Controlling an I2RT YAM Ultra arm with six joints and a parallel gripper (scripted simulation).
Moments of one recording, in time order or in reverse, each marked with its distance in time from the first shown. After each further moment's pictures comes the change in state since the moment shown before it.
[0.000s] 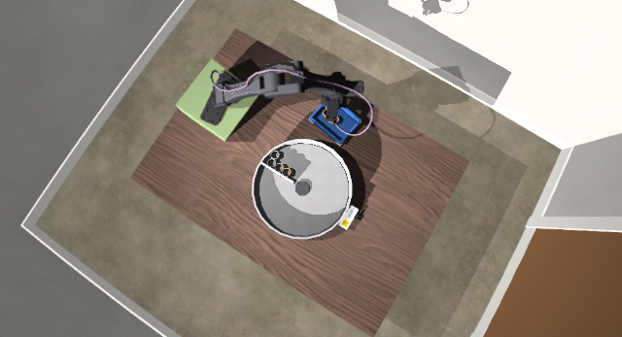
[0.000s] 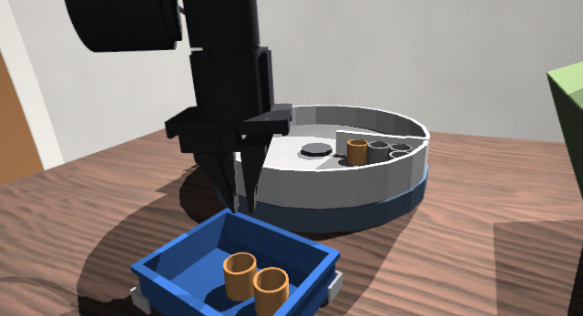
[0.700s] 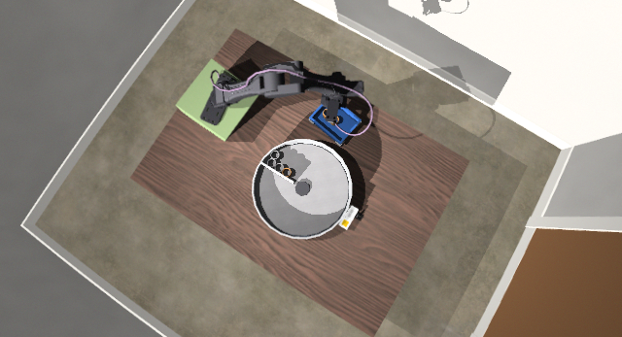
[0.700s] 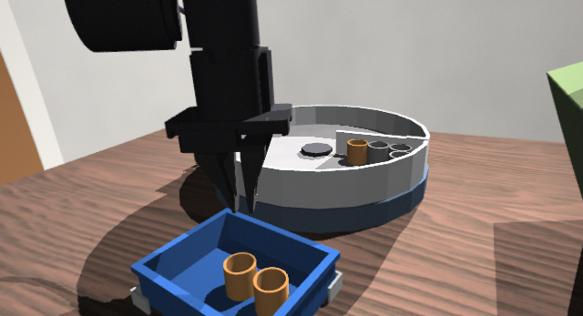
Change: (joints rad) arm 0.000 0.000 0.000 0.000 0.000 0.000
